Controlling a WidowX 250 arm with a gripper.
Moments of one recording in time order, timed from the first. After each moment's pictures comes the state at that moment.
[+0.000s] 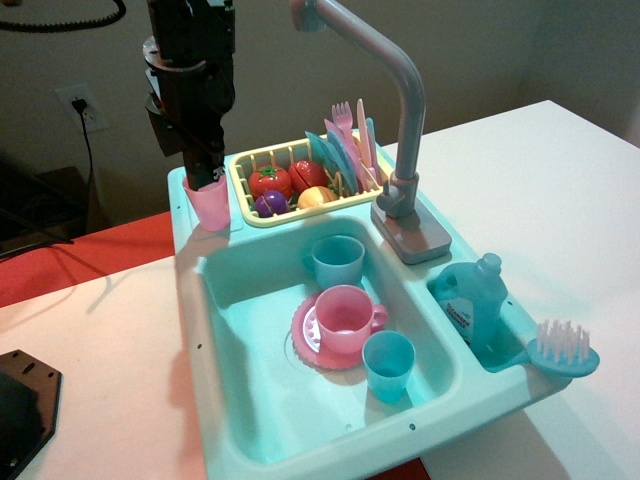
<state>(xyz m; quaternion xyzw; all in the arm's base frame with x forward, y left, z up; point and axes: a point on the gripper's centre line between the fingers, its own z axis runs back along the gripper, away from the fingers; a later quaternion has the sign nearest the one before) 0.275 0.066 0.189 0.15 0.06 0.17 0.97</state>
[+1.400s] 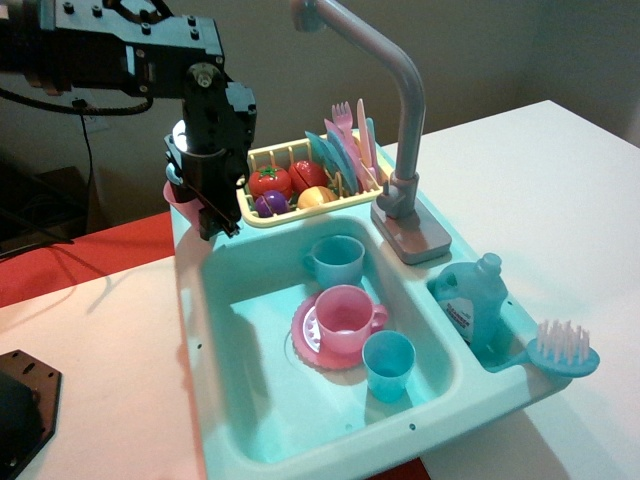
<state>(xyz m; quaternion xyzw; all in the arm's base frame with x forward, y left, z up) 0.268 0.058 0.136 0.17 0.08 0.20 0.96</state>
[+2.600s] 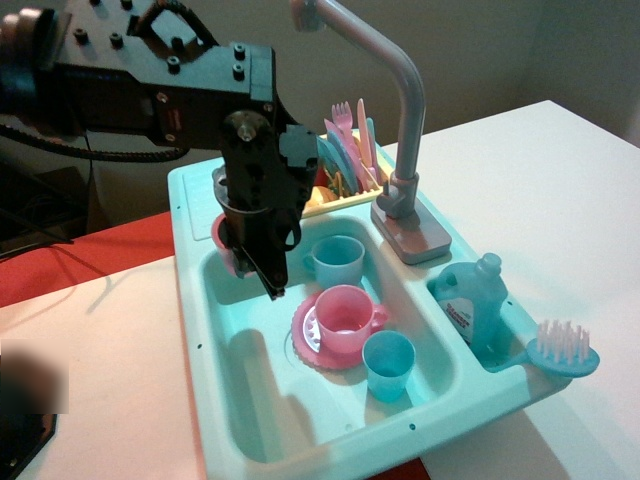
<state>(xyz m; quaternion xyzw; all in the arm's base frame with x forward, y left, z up) 0.297 -0.032 0.143 0.16 0.05 0.09 0.98</state>
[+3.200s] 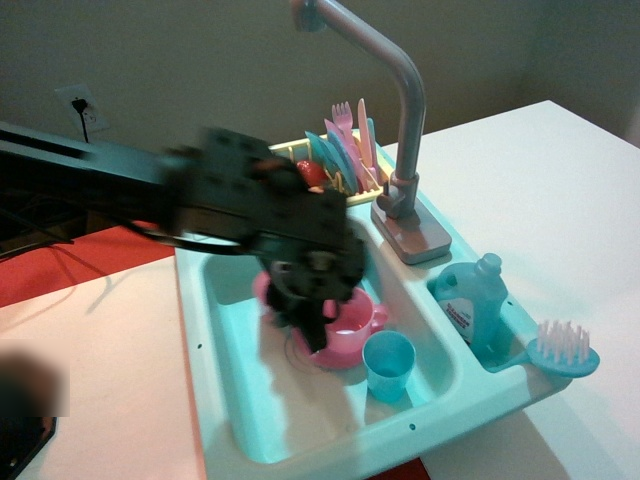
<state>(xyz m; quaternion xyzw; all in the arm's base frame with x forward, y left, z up) 0.324 -0.025 0.068 0.21 0.07 0.12 0.97</state>
